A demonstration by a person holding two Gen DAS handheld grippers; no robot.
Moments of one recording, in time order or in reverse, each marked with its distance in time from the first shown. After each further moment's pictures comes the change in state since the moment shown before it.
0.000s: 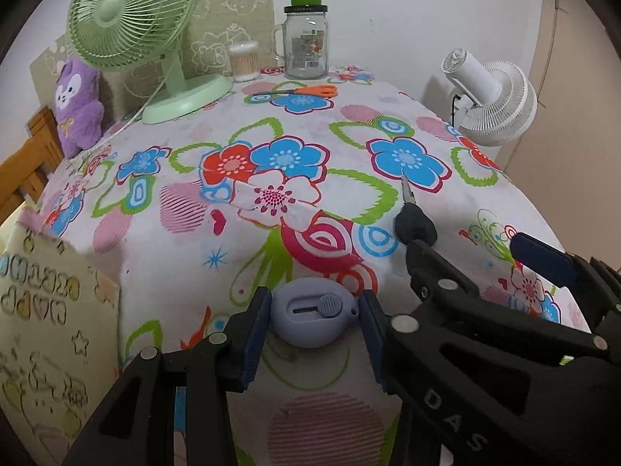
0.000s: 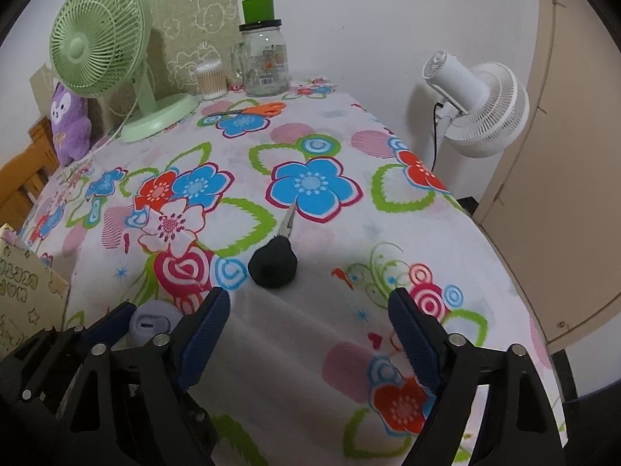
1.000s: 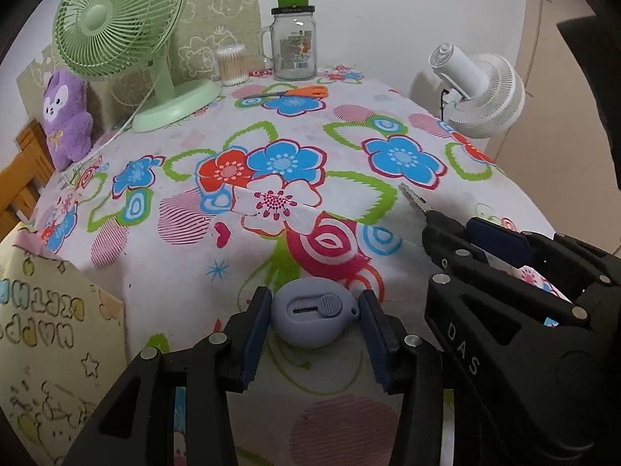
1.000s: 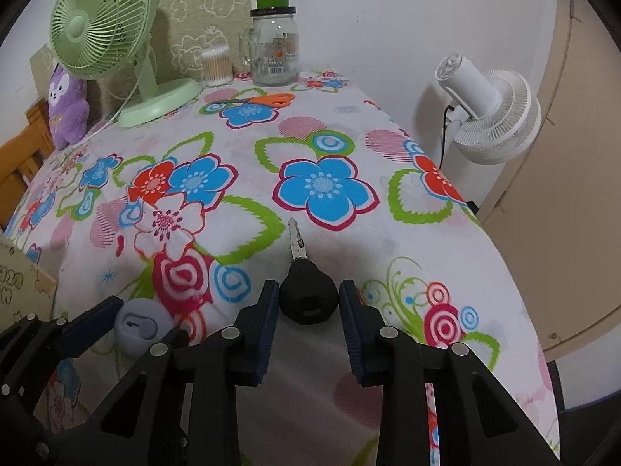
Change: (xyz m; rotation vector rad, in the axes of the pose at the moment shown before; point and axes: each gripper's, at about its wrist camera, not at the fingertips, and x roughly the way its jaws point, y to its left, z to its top) left arm -0.005 0.007 0.000 0.051 -0.004 -0.031; right arm 0.012 0.010 0.007 -0.051 0.021 -0.017
